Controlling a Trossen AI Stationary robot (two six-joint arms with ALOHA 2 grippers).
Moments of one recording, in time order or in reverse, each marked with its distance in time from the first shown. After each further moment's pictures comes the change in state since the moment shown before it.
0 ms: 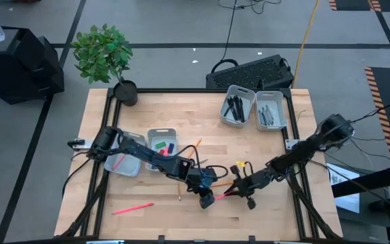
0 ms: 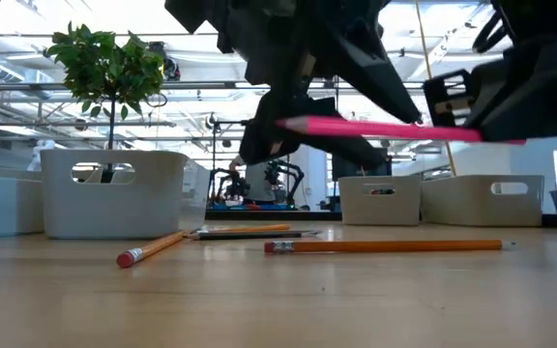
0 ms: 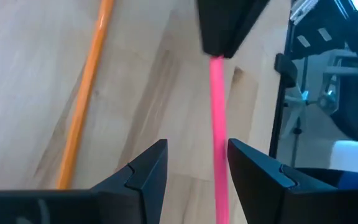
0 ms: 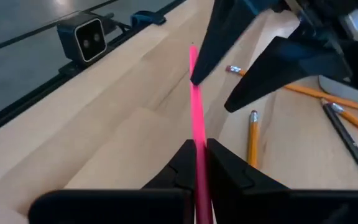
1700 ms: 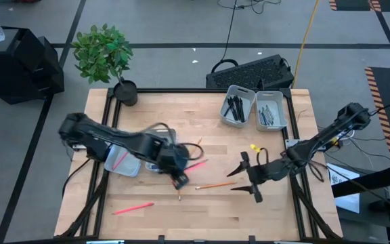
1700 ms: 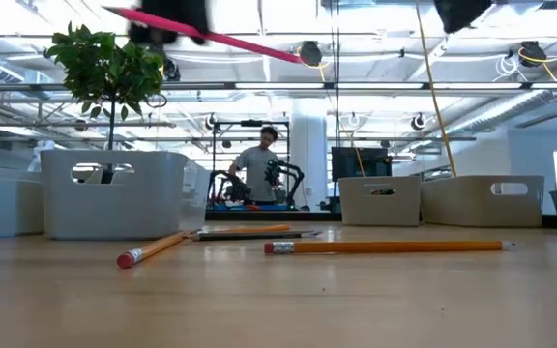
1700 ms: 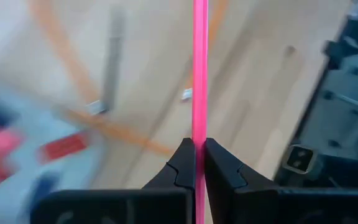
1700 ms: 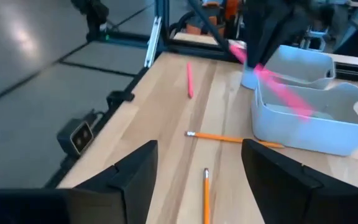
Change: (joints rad) left arm 0.028 -0.410 -0.001 -0.666 -0.150 -0.041; right arm 0.018 -0.420 0.214 -0.533 0.154 0.131
